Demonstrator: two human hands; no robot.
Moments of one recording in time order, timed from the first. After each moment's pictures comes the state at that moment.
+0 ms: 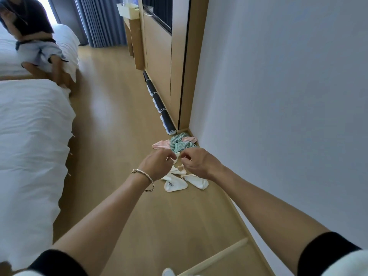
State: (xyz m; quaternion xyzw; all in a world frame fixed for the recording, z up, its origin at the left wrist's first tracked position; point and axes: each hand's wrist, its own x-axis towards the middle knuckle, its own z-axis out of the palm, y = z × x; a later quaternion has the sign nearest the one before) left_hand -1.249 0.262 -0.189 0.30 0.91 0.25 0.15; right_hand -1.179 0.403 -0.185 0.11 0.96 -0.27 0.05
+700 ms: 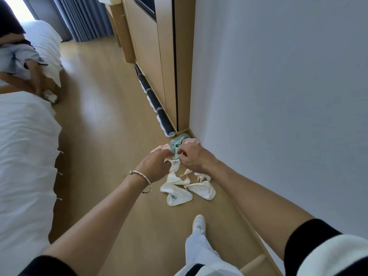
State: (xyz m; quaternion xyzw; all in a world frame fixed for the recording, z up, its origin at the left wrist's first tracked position) left_hand -1.422 0.403 -0.224 0.33 0.91 0.19 0.19; right_hand -1.365 0.548 -0.238 0.12 0.94 -0.30 0.07
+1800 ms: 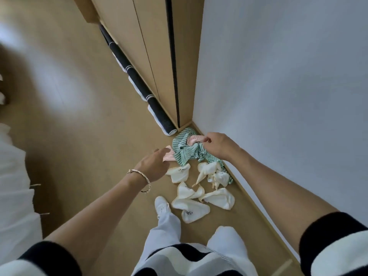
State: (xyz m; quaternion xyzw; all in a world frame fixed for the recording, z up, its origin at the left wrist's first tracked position) left_hand -1.824 0.564 -0.338 0.33 0.87 0.10 0.34; right_hand -1.719 0.752 -0.329 0.34 0.85 -0.35 0.19
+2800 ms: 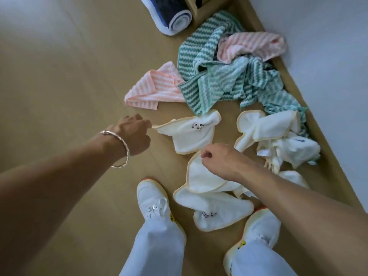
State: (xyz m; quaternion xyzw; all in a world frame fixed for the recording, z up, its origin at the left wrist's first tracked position) left_hand -1.941 0.565 -0.943 0.32 0.84 -0.14 0.41; right_hand -1.765 0.703 -0.956 0.31 0.75 -0.41 0.41
